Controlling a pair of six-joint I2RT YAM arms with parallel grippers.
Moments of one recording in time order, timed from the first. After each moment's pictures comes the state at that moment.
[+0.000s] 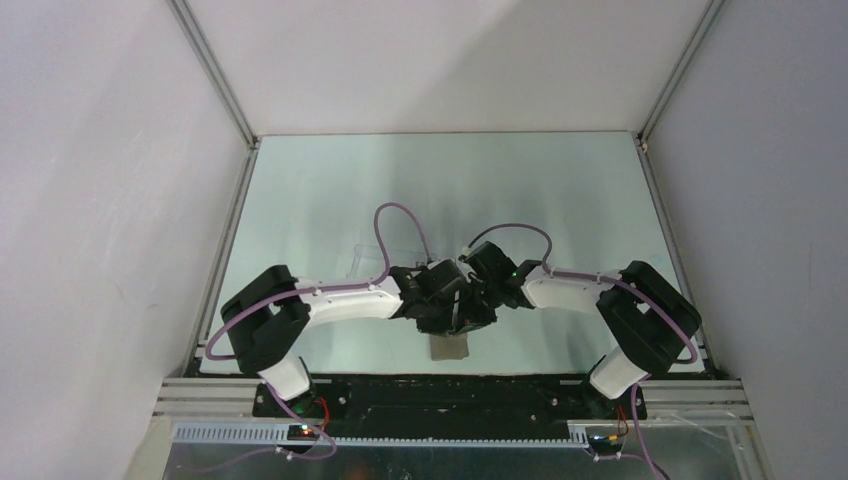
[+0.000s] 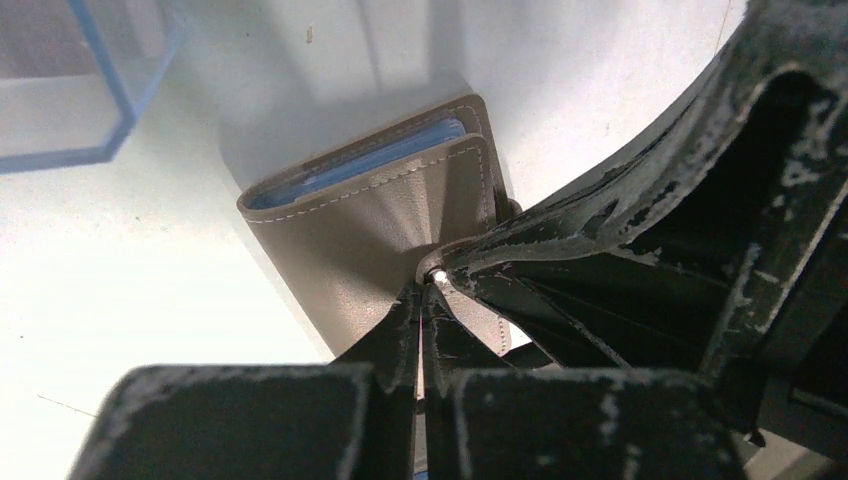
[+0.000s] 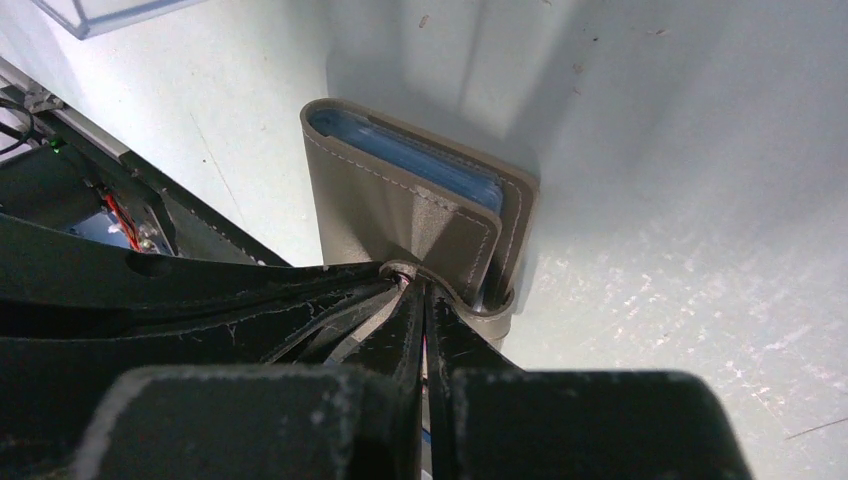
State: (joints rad) left arm -1.05 1.64 0.95 -0.48 0.00 -0.92; right arm 0.80 1.61 0.76 -0.26 -0.39 0.73
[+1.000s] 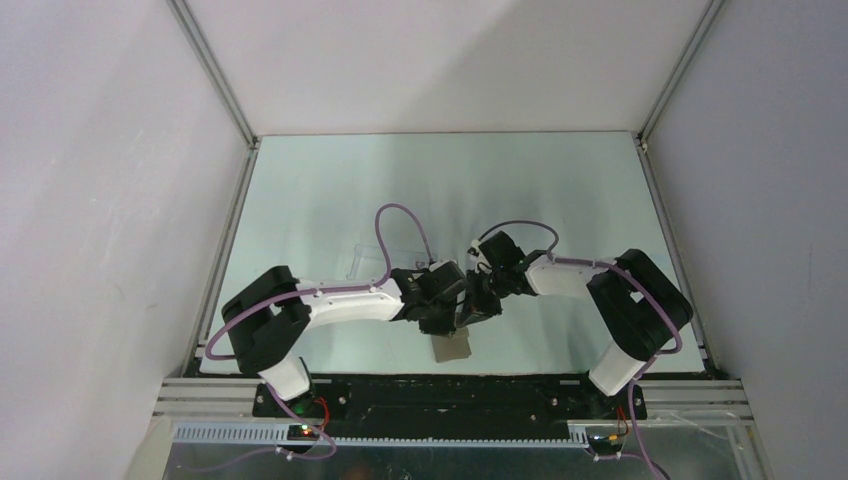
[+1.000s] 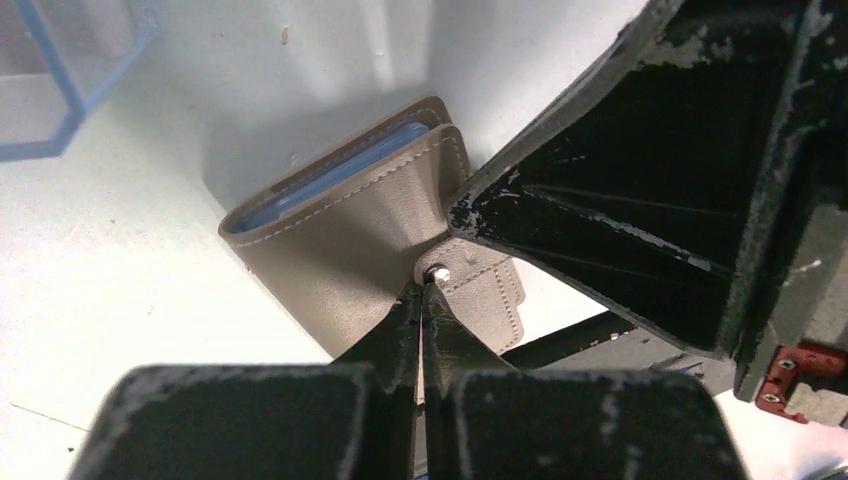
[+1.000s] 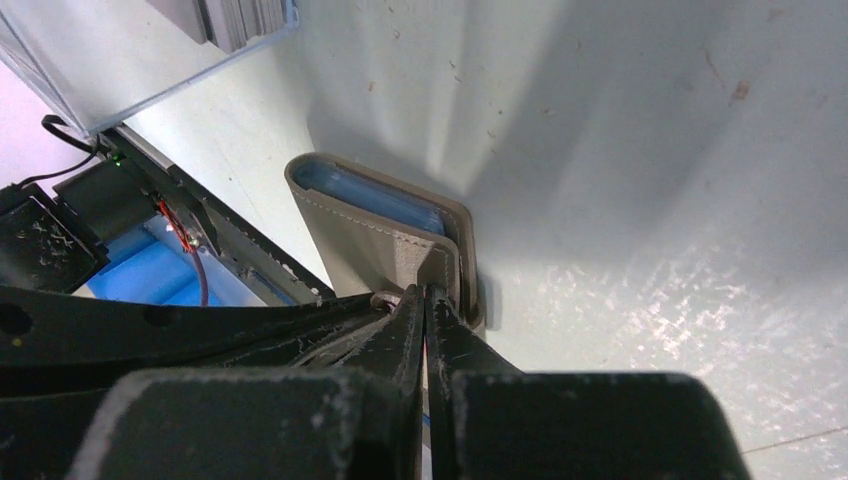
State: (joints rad) left arm -1.07 1.64 0.95 -0.46 -0.02 -0.93; right arm 0.67 1.65 0.78 -0.23 -0.54 0.70
